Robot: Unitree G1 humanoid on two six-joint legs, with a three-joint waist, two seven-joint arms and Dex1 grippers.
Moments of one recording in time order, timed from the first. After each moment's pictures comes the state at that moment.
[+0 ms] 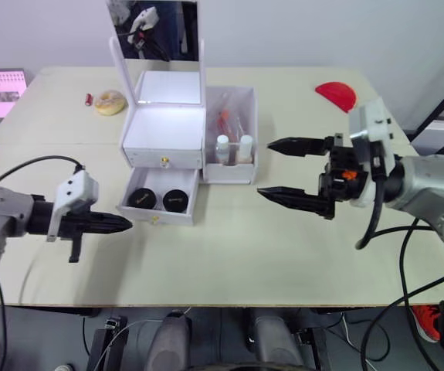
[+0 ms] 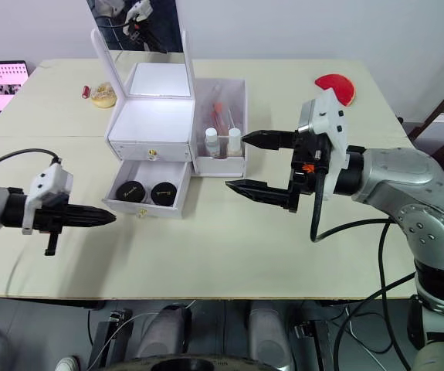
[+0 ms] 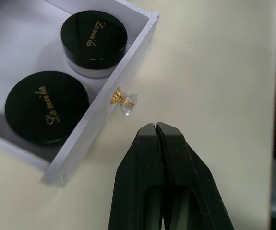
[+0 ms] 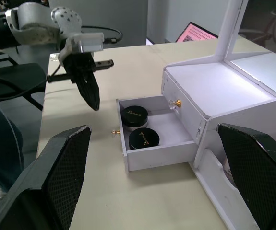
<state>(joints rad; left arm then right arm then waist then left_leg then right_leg) -0.22 1.03 0.07 -0.09 -0.38 0.40 -1.37 -0.52 -0.85 -0.15 -0.55 0.95 0.82 0.80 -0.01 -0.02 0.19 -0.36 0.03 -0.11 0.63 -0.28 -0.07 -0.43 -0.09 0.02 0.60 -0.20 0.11</state>
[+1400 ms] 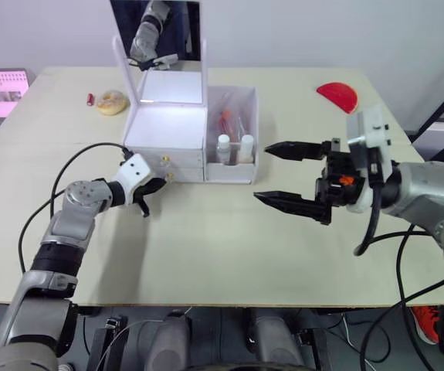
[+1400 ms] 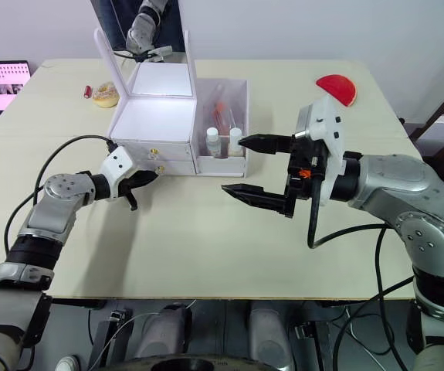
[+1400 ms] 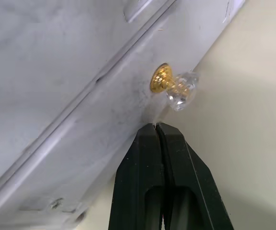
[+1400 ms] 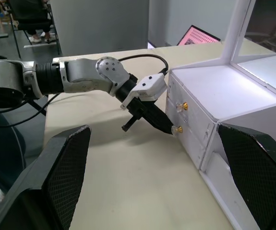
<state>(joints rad) -0.54 0.60 -0.09 0.39 -0.05 0.11 -0.88 -0.49 -0.84 -0.15 -0.59 0.99 0.83 0.75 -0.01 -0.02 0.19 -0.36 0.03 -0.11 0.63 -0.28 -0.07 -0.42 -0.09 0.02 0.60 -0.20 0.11</state>
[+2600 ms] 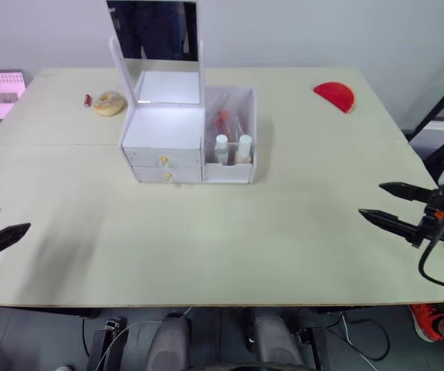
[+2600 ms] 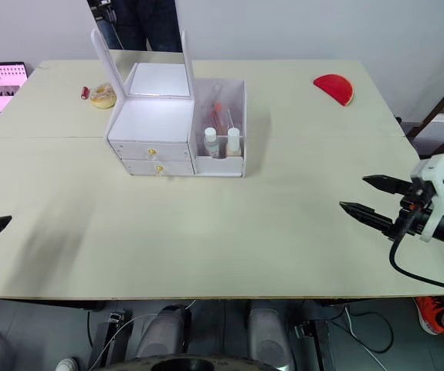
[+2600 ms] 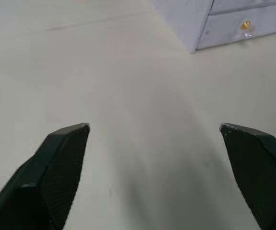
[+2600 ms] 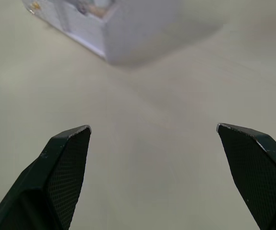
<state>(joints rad) 0.24 0.95 0.87 0.07 -0.53 0.53 -1.18 0.08 -0.98 -0.54 -0.10 0.60 0.45 1.08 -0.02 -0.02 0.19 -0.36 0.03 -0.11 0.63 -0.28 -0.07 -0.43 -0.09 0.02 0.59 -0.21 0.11</state>
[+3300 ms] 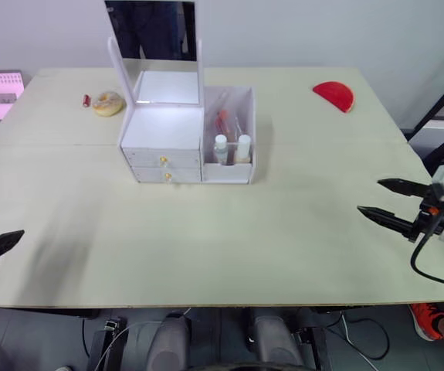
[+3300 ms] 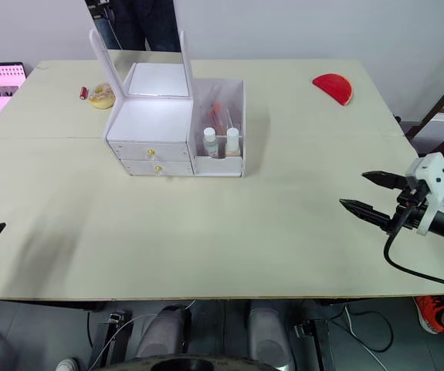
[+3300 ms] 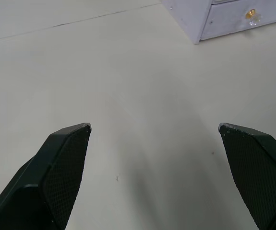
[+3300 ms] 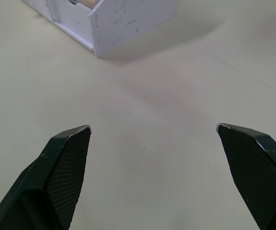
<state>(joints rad) 0.30 0.95 0.90 0.05 -0.53 0.49 -1.17 -0.01 -0.97 -0.46 -0.03 0.55 0.38 1.11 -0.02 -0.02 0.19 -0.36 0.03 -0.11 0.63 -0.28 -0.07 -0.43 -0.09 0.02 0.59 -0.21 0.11</state>
